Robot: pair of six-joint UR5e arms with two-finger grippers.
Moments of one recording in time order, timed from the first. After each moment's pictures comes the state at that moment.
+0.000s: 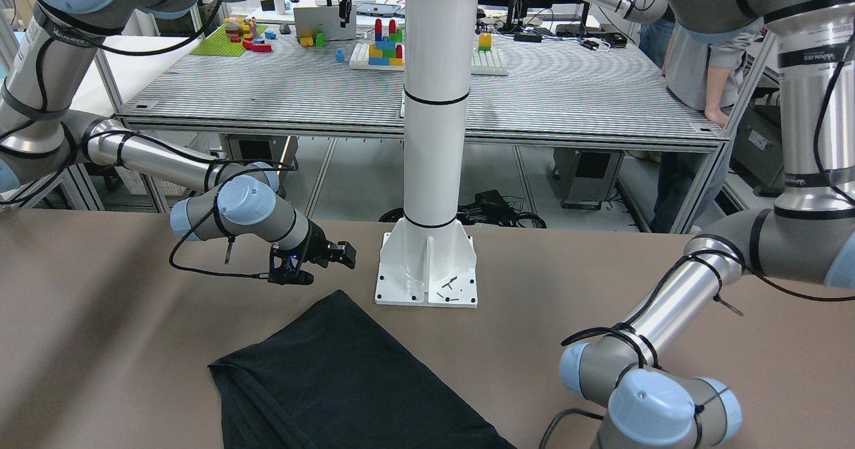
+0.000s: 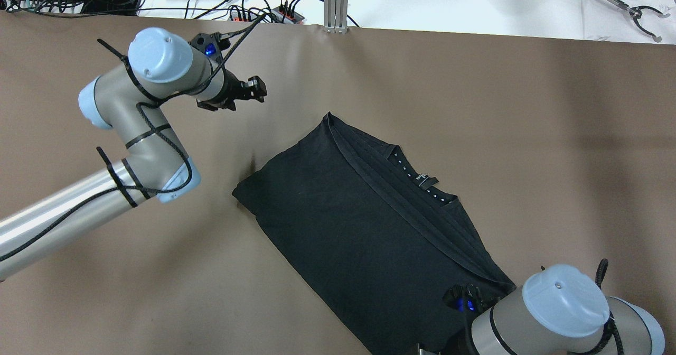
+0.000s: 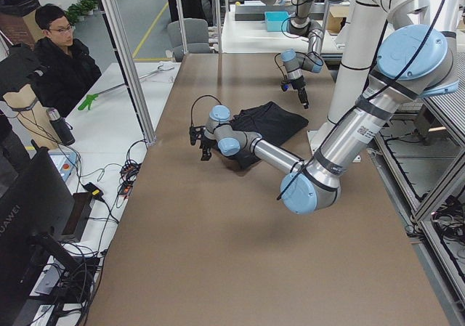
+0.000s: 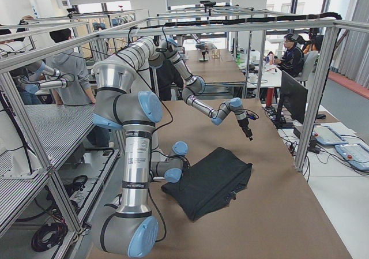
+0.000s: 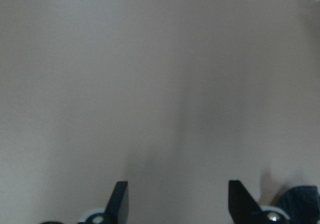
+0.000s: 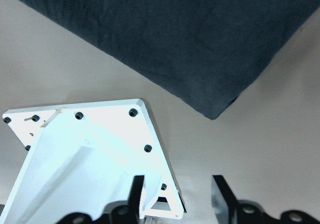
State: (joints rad) left arm -0.84 -2.28 -1.33 -2.13 -1.89 -1.34; right arm 0.32 -1.51 2.13 -1.08 2.24 1.71
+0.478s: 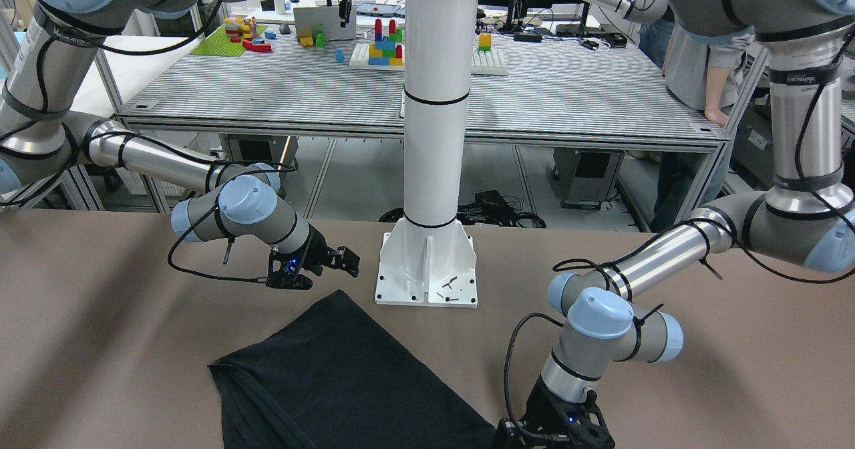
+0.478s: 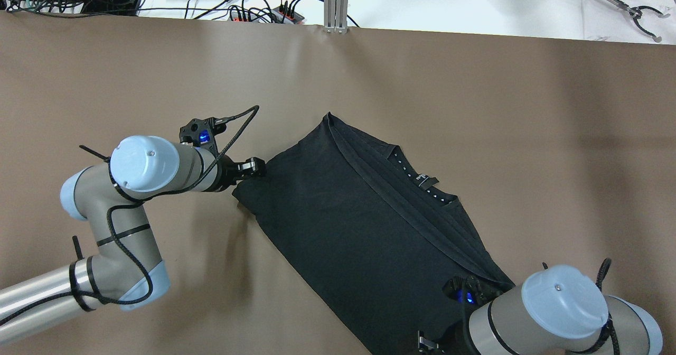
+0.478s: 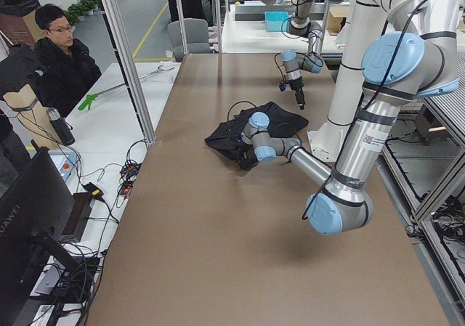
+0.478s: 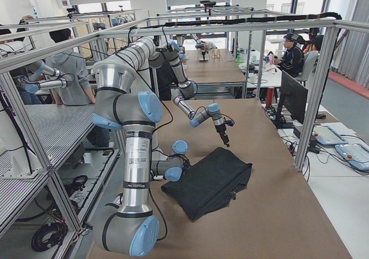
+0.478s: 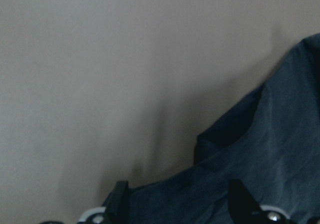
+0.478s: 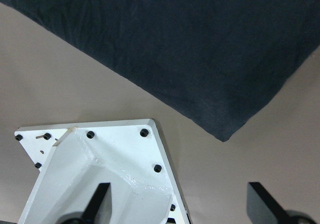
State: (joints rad) left arm -0.62 -2.04 -1.65 -2.13 -1.75 -1.49; right arm 0.32 -1.50 2.13 -1.08 2.16 1.71
